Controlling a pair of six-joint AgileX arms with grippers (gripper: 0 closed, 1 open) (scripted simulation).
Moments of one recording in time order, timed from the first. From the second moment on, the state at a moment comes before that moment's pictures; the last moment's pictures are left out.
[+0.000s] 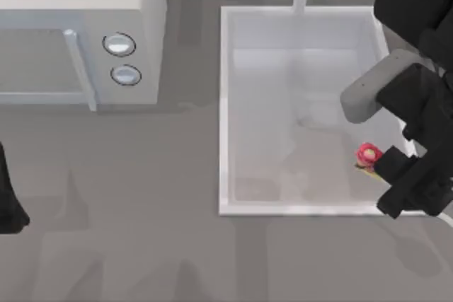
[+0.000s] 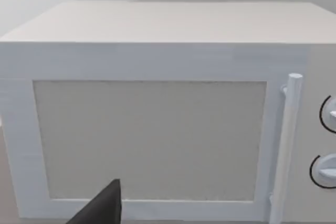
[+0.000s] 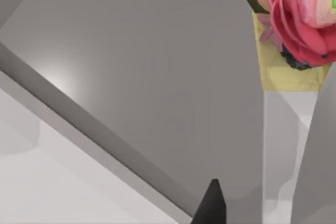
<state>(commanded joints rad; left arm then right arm) 0.00 0.00 0.00 0.00 0.00 0.00 0.64 1.49 1.44 -1.48 0.00 -0.09</state>
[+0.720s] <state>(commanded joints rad) 0.00 0.00 0.00 0.00 0.00 0.00 0.44 1.41 1.42 -1.28 -0.11 -0.07</state>
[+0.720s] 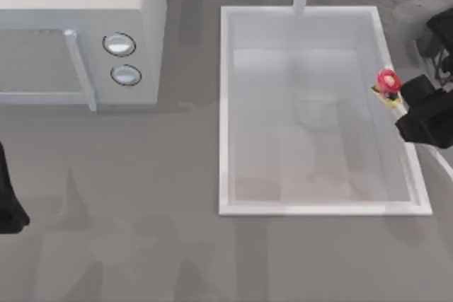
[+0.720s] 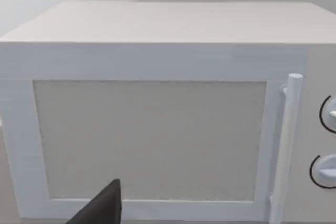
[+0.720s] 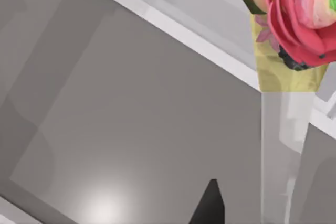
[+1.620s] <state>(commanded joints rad) 0.00 0.00 0.00 0.00 0.00 0.00 -0.60 1.01 1.16 -0.18 -0.59 0.01</state>
